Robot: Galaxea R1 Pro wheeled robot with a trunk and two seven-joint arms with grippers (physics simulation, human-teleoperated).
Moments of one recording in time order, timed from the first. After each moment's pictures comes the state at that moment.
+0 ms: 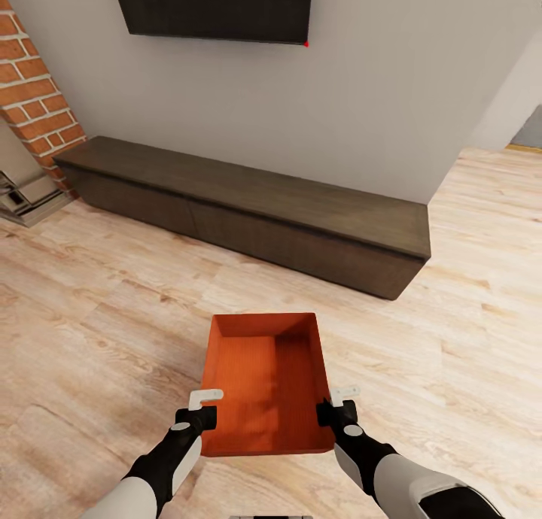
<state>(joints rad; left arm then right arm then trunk) -0.59 -0.09 -0.07 -0.42 0.09 0.08 0.19 -0.73 0.12 0.17 -0.07 -0.02 -0.23 -0.17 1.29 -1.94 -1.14</state>
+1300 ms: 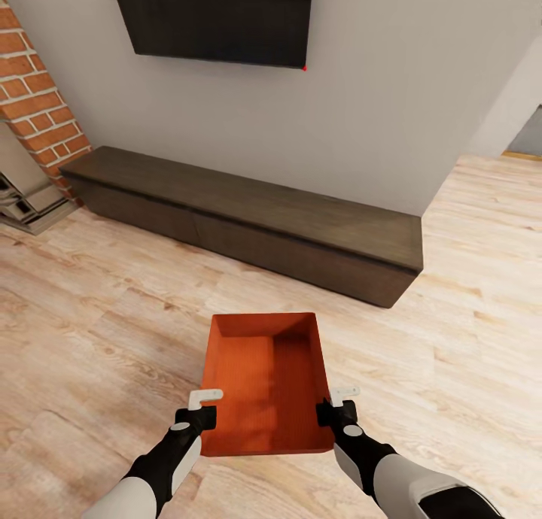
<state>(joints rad) -0.59 -0.09 -0.07 -0.42 0.09 0.08 0.19 -0.73 0.12 0.17 -0.07 -0.02 -0.23 -0.17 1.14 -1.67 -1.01</state>
